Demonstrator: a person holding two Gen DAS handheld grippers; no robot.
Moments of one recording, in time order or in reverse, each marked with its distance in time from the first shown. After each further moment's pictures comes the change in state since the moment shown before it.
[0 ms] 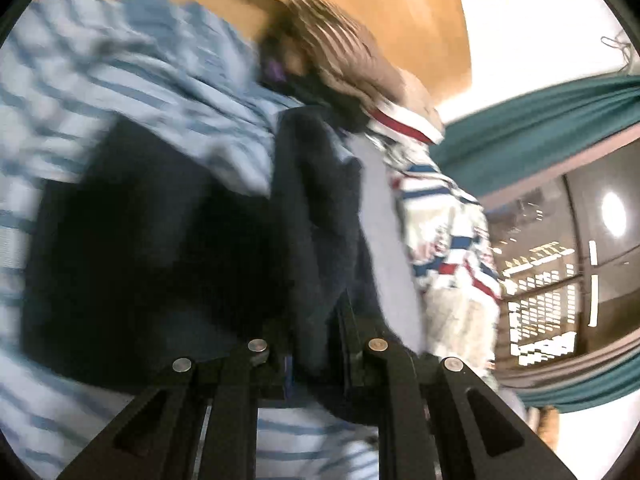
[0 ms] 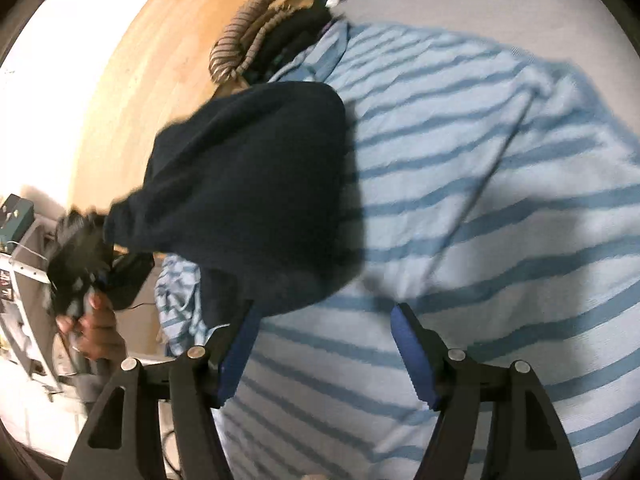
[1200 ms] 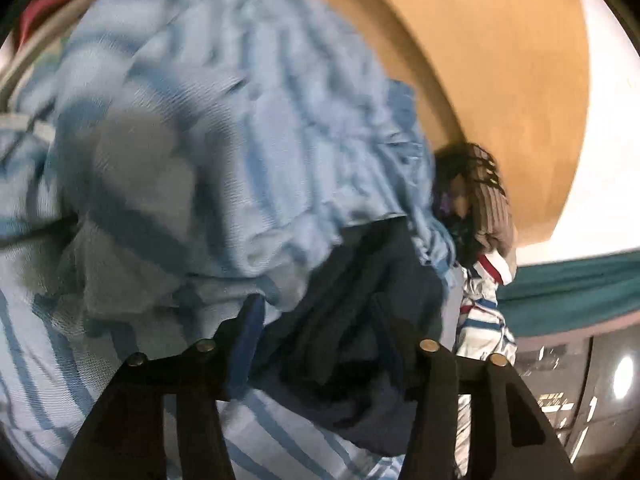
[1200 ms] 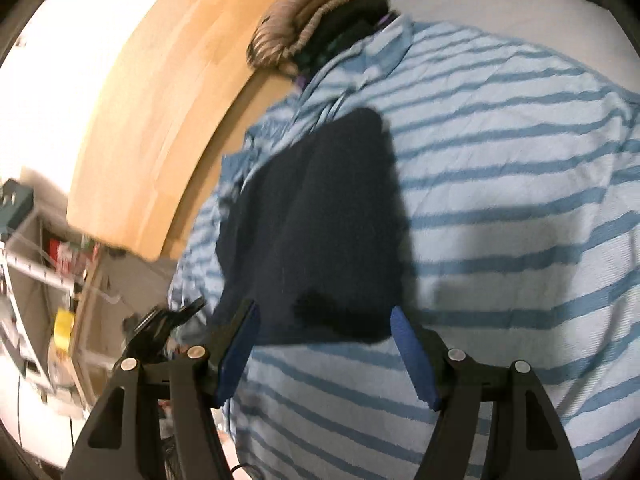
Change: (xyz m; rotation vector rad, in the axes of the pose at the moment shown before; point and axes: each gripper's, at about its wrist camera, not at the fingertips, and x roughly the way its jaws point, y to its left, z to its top) left arm -0.069 0.129 0.012 -0.350 -0.197 0.144; right arm 0.043 0.088 0.005 -0.051 -0.088 -0.040
